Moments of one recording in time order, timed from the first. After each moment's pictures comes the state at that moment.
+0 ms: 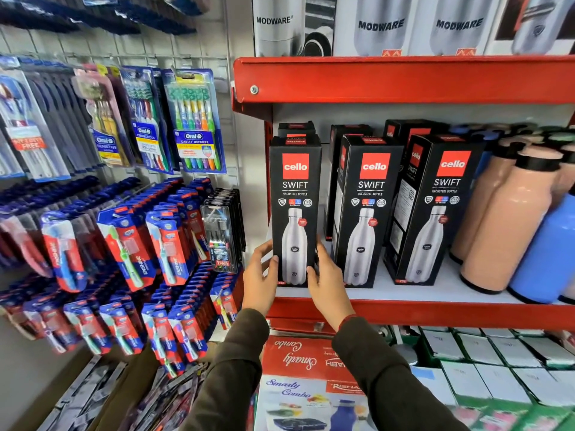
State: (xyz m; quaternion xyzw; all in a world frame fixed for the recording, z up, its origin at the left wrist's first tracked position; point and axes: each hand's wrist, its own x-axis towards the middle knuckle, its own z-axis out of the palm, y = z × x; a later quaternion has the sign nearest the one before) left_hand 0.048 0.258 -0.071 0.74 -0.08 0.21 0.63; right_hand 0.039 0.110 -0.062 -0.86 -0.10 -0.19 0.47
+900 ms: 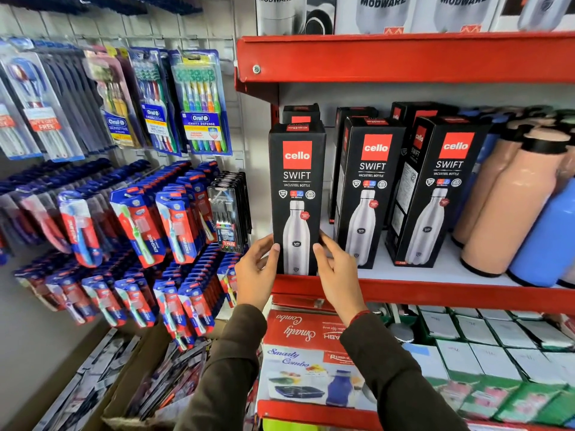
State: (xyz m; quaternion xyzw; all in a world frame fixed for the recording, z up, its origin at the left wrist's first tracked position) left_hand -0.004 0.257 -0.063 0.70 -0.03 0.24 0.67; right_hand -0.008 0.099 -0.052 -0.80 -0.10 -0.18 0.56
